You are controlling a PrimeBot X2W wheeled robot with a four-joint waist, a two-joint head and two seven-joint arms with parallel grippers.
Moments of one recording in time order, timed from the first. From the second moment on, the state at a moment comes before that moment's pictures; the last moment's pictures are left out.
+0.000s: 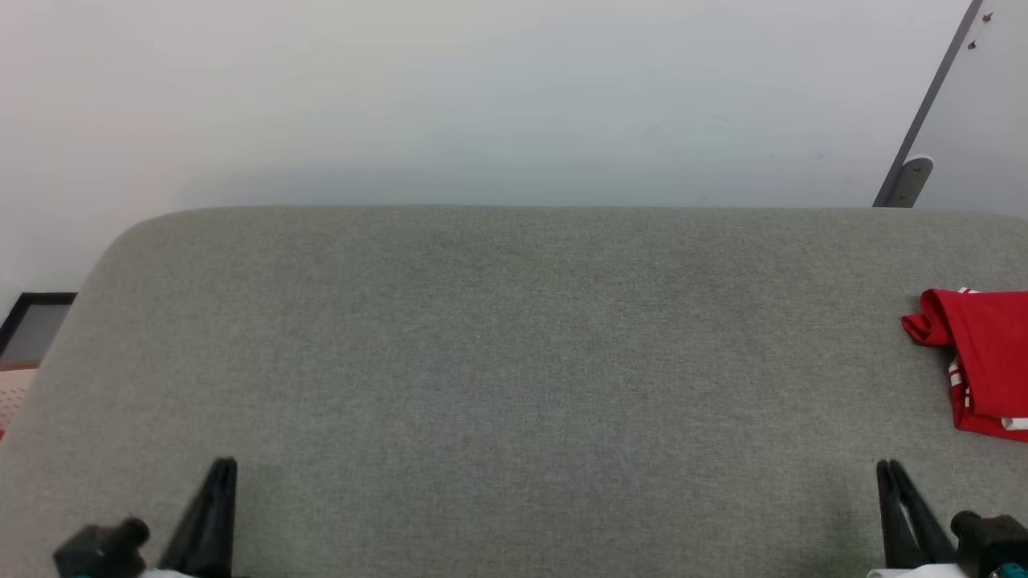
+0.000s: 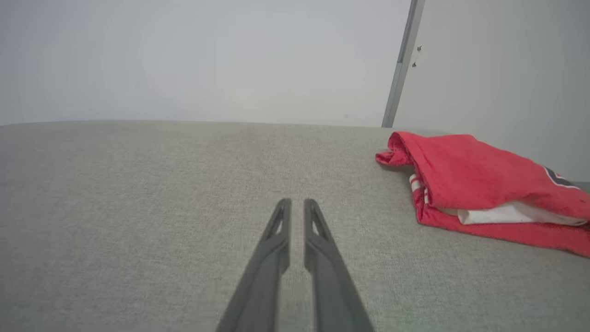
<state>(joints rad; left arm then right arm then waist) 0.03 0.37 -0.04 0.23 -0.53 -0.13 -0.26 0.01 -0.08 -0.12 0.27 0.06 0.13 -0.26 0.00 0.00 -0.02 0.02</state>
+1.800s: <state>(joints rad) -0.03 0.18 0.04 0.25 -1.14 -0.13 -0.05 -0.04 -0.06 -0.12 0.27 0.93 0.13 -0.05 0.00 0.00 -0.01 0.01</state>
